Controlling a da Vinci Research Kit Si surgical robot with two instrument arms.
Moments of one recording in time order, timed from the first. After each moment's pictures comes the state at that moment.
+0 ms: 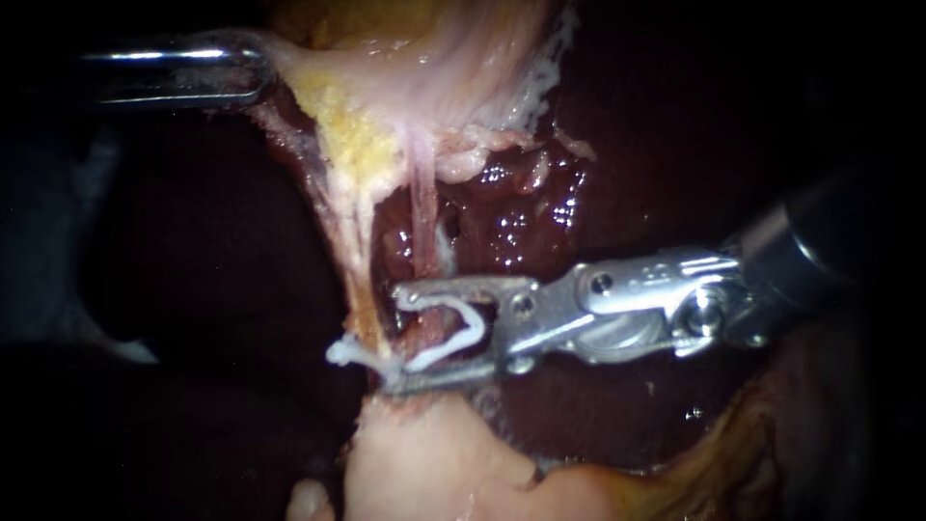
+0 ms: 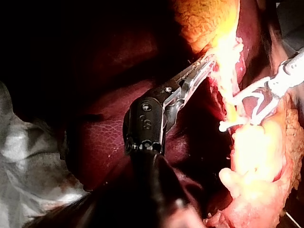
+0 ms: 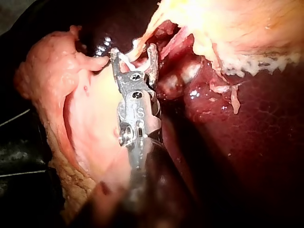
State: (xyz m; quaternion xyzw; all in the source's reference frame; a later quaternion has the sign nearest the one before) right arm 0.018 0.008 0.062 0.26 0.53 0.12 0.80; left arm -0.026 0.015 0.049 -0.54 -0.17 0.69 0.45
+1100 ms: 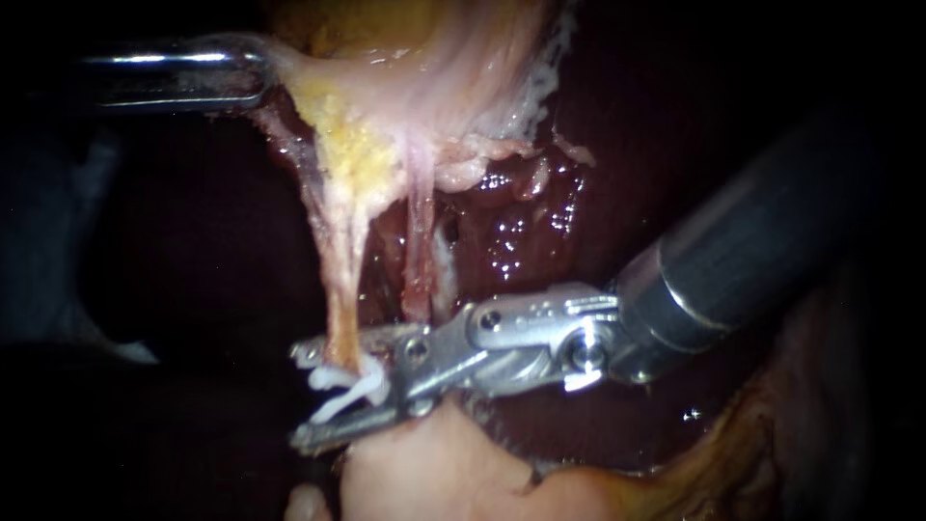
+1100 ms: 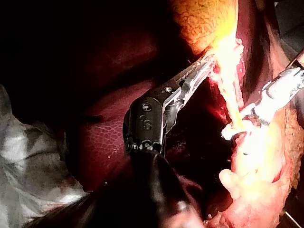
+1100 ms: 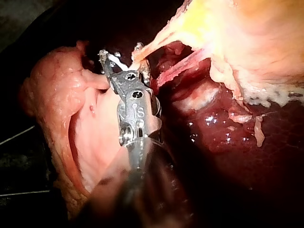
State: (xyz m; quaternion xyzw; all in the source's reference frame) right arm 0.025 0.003 0.061 0.33 0.58 0.06 0.75; left arm -0.026 0.015 0.049 -0.54 -0.17 0.69 0.45
